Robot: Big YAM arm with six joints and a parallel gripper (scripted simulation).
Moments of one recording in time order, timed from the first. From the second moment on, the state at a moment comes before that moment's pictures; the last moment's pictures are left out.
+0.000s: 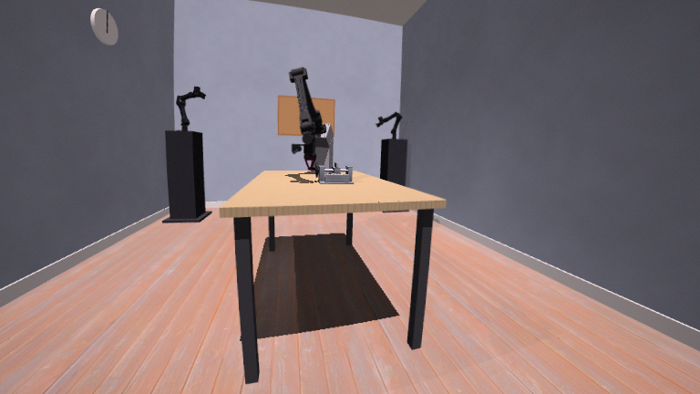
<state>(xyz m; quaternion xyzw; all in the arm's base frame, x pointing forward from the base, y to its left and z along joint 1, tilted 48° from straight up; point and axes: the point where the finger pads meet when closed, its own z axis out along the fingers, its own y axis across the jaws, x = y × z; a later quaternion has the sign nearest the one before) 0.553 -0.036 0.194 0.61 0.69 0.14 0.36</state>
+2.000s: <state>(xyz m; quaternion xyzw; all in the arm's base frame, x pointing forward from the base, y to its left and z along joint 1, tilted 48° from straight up) 0.569 -0.049 0.155 0.59 0.68 0.18 0.39</state>
